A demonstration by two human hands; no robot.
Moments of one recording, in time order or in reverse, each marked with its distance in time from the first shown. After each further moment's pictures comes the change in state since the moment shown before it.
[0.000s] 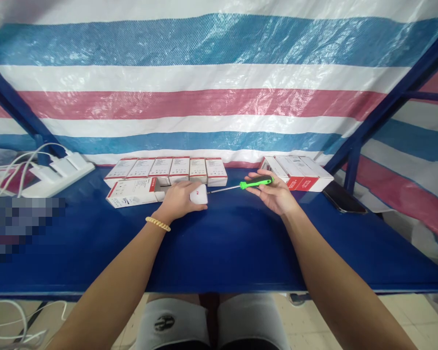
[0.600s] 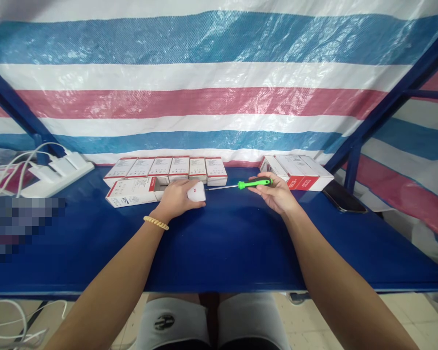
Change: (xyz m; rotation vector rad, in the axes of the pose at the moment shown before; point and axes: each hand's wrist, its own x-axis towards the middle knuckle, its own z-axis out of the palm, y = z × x) left_hand 0.000 -0.007 0.002 -0.008 0.070 0.021; right_hand 0.001 0.000 0.001 -0.009 0.076 0.036
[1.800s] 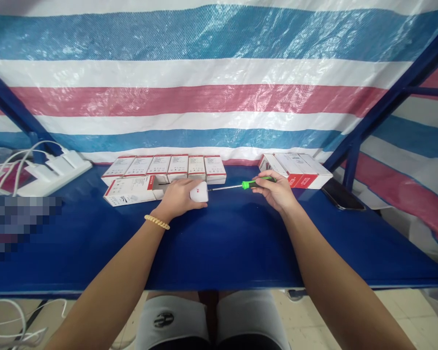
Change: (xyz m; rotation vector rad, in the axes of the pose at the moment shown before) left_hand 0.002 0.012 -0.004 -0.012 -0.063 0.009; right_hand 0.002 -0.002 0.003 -0.085 0.166 -0.011
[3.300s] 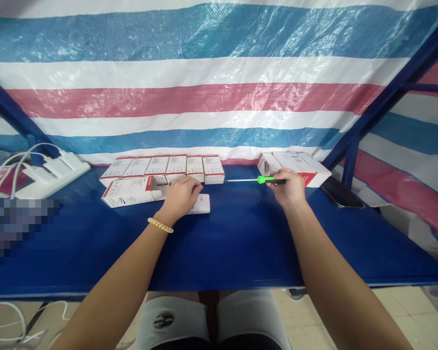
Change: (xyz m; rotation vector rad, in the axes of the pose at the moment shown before) left_hand 0.007 0.020 0.000 -0.031 0.098 -0.090; right_hand 0.012 -0.013 -0.016 0.079 0.384 -0.020
